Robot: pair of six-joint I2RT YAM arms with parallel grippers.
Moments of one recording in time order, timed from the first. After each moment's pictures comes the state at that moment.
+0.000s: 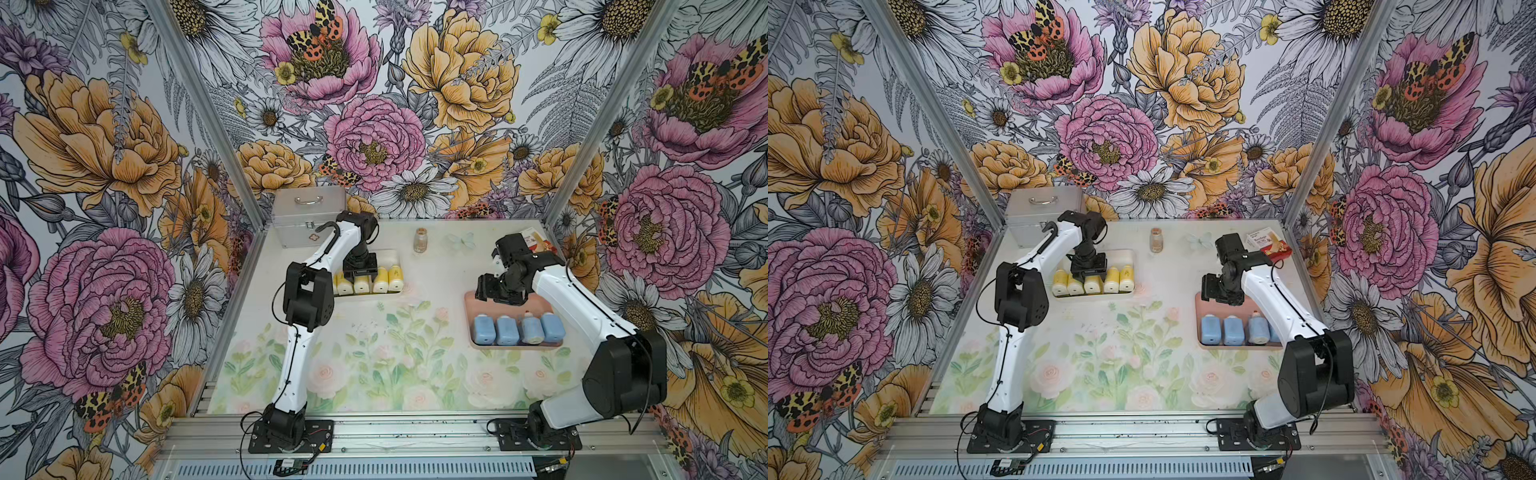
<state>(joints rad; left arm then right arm) -0.35 2.37 2.21 -1.48 0.04 -0.43 0.19 1.50 1.25 -1.01 -0.14 0.31</state>
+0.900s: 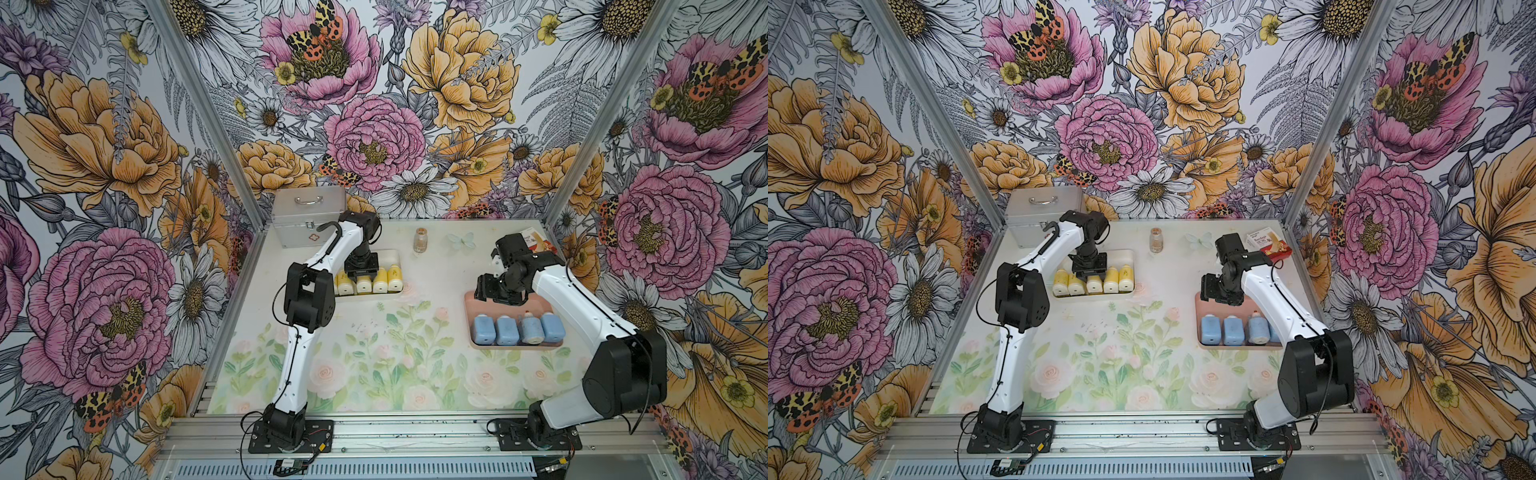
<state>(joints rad) -0.36 2.36 2.21 -1.48 0.02 -0.46 0.19 1.50 1.25 -1.01 -0.15 0.31</state>
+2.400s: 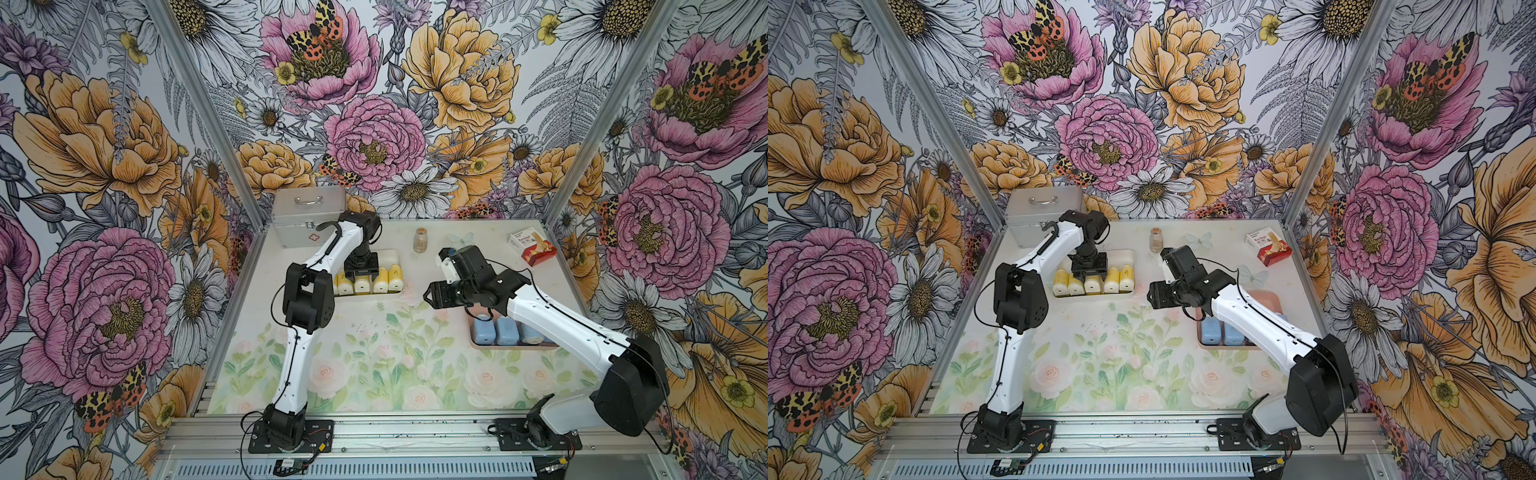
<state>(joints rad) -0.37 2.33 2.19 -1.47 0.01 -0.46 0.59 1.45 1.18 -0.64 -0.17 0.41</state>
